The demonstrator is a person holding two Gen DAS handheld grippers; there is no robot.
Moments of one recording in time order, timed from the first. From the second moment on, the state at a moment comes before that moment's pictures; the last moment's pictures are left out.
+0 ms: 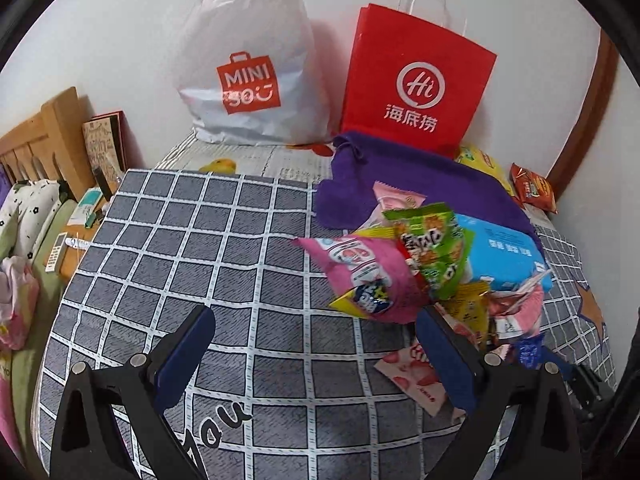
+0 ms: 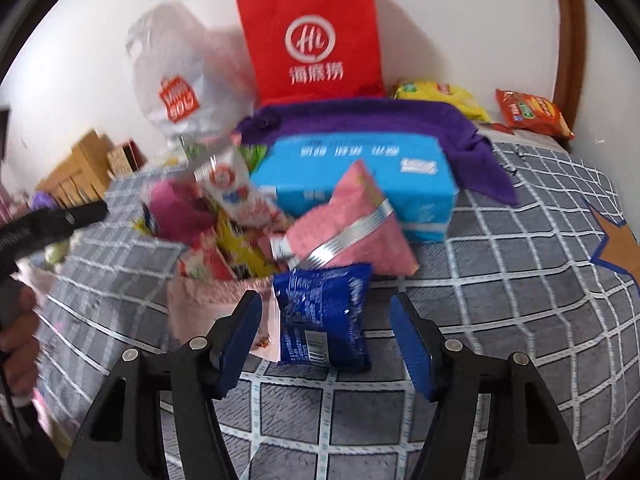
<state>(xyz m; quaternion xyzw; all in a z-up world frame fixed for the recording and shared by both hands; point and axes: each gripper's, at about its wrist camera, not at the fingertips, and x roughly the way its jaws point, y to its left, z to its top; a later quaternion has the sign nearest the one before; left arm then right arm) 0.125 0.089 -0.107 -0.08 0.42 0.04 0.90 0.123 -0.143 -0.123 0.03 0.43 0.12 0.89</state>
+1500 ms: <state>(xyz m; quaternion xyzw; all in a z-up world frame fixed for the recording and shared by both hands) 0.123 0.087 -0.109 -0.09 0.46 -0.01 0.88 0.114 -0.223 -0.105 0.06 0.41 0.06 0.91</state>
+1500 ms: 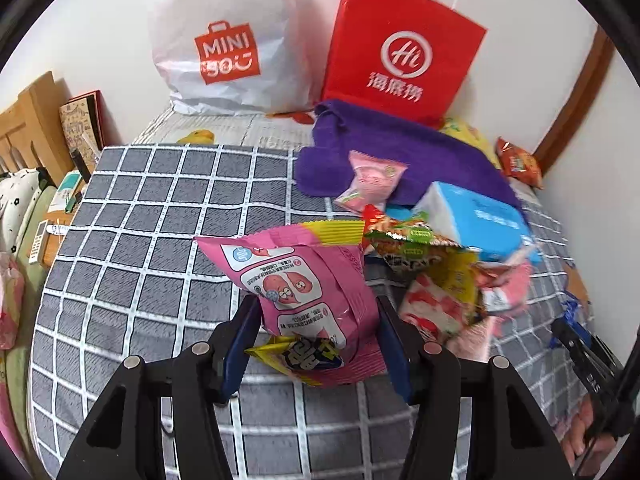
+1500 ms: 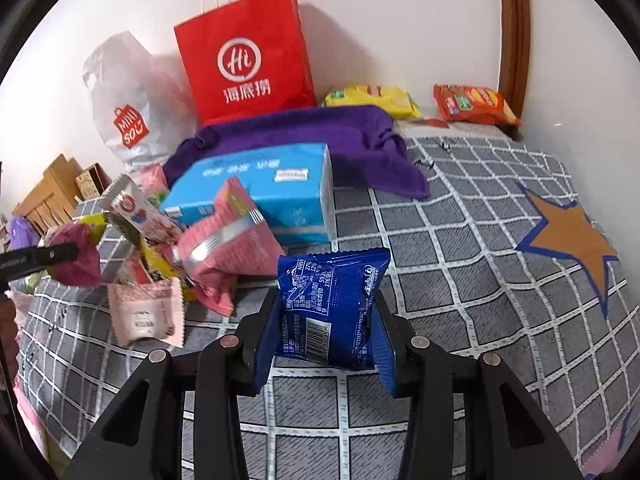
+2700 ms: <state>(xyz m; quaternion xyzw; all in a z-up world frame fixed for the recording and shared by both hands) 0.167 0.000 -0.007 -0.05 0.41 -0.14 0.90 0.177 -0.212 -0.007 0.03 0.36 0.07 0.93</state>
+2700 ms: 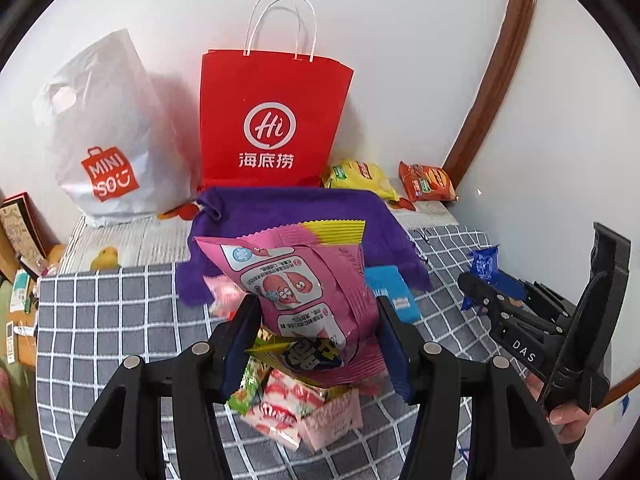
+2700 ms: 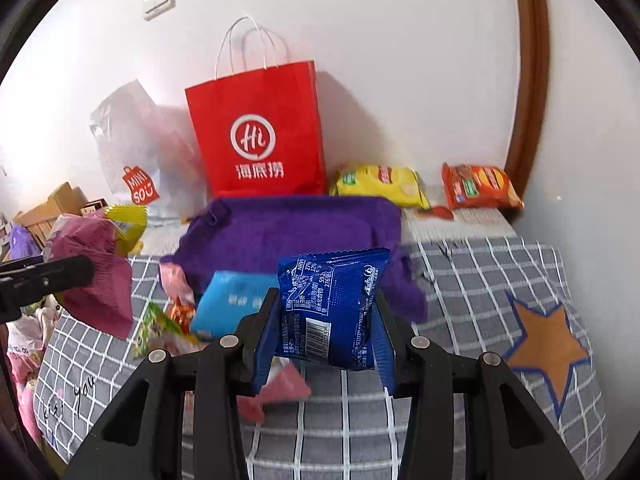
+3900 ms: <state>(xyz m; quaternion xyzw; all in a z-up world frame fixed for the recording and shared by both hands) 0.353 0.021 -0.048 -0.07 0.46 -0.09 0.88 0.362 -0.180 -0.012 -0.01 0.37 0.14 0.92</state>
